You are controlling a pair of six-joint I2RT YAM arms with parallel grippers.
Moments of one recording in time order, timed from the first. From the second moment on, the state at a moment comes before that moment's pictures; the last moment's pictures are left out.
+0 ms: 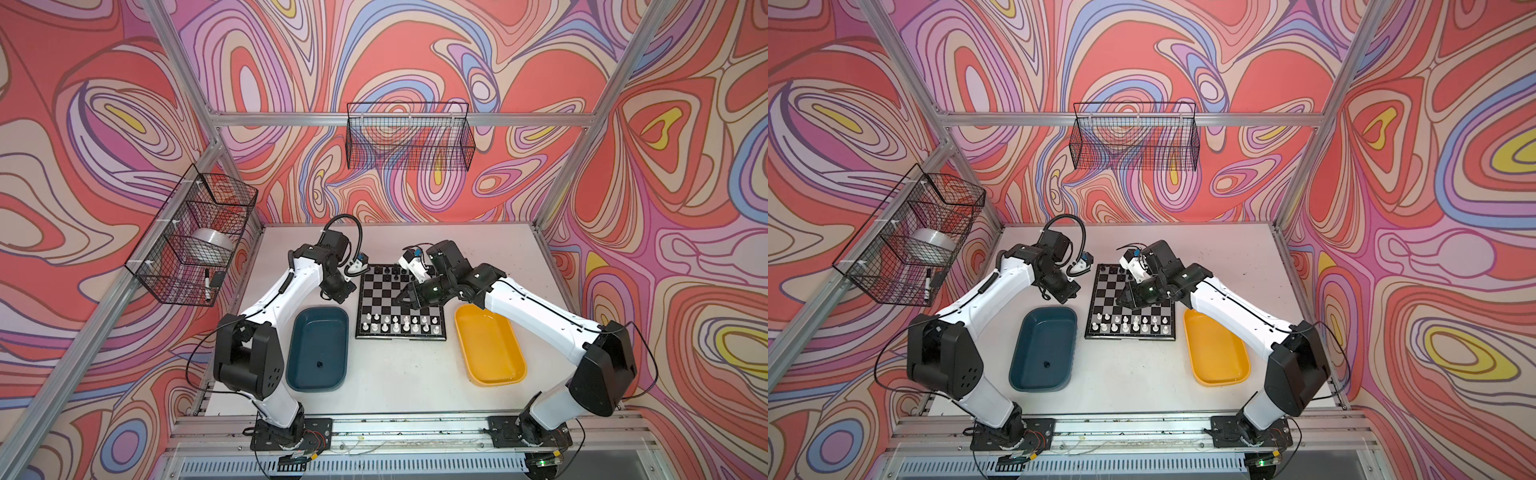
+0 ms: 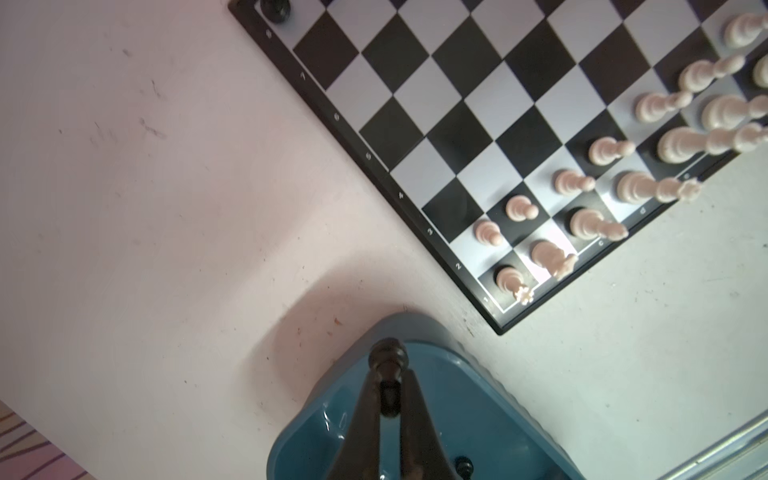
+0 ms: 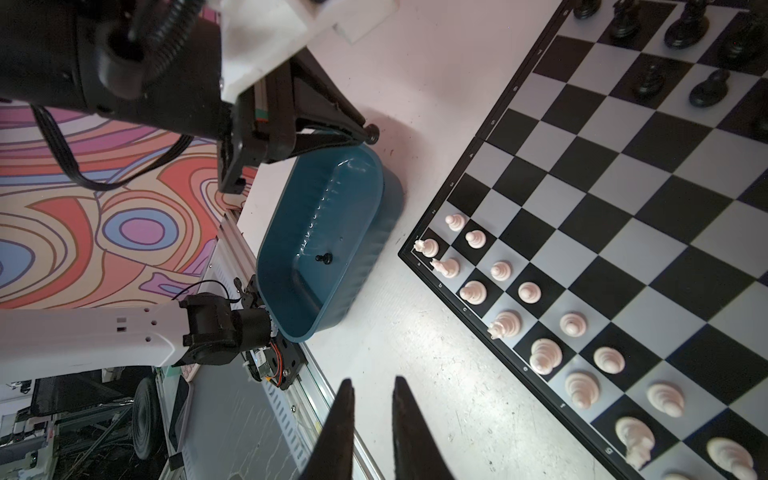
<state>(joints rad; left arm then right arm) -0.31 1.68 1.44 -1.03 0.06 0.43 0.67 1.56 1.34 -0.61 -0.54 0.41</state>
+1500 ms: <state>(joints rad) -0.43 2.19 1.93 -1.00 0.04 0.39 0.67 1.42 1.23 -0.66 -0.46 0.46</state>
